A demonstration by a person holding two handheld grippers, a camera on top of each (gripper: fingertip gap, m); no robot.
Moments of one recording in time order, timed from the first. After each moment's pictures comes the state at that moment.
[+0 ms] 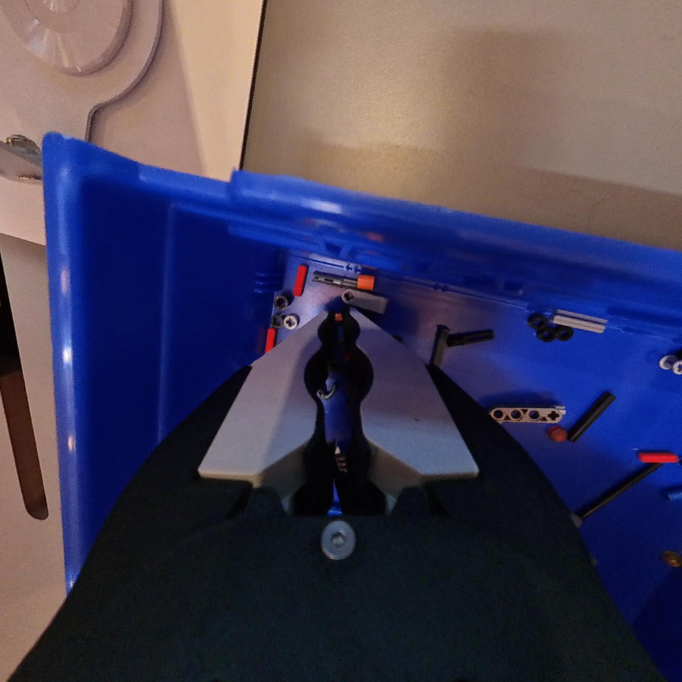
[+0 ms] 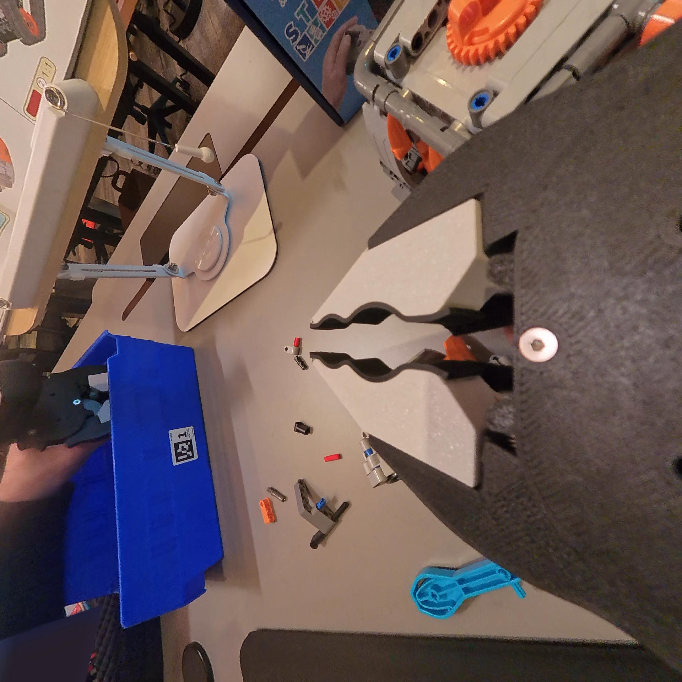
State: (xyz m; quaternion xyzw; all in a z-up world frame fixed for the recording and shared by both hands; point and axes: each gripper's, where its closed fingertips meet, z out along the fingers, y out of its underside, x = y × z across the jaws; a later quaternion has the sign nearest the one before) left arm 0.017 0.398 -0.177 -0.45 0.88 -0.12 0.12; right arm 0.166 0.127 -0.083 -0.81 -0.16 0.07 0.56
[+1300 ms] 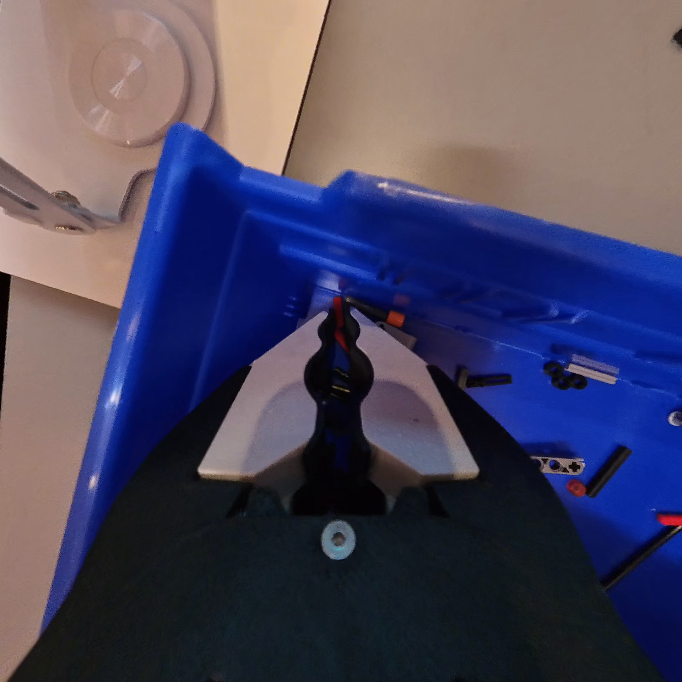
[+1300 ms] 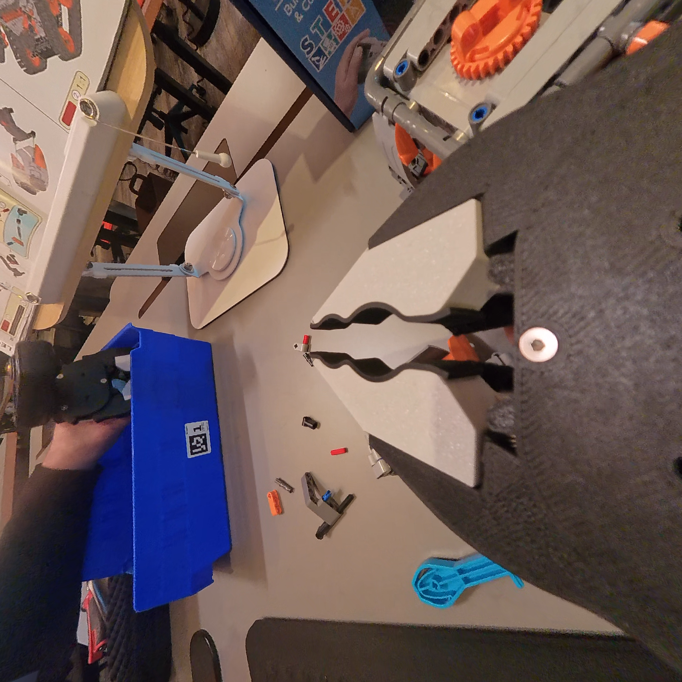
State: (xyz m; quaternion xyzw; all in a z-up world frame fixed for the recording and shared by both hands) left arm 0.045 0.389 -0.177 -0.46 0.85 -0.21 0.15; right arm 0.163 0.124 -0.073 -0.80 -0.17 0.07 0.57
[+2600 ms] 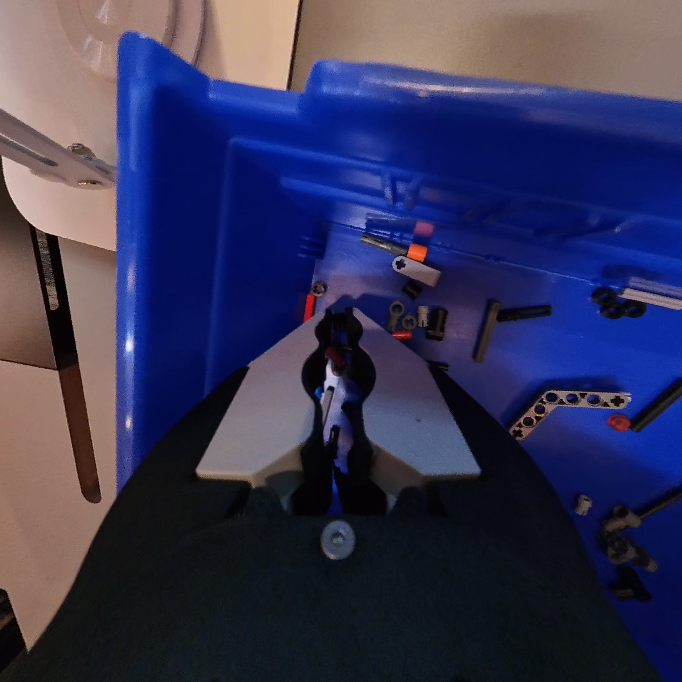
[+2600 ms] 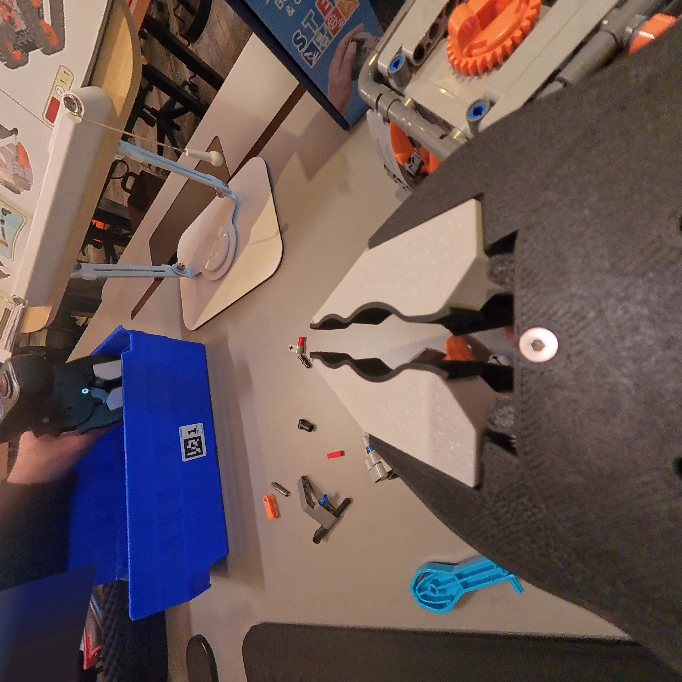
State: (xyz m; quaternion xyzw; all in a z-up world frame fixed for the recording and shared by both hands) left arm 0.024 0.416 -0.175 -0.43 0.89 -0.10 0.15; right arm 0.165 0.125 -0.078 -0.80 -0.17 0.07 0.57
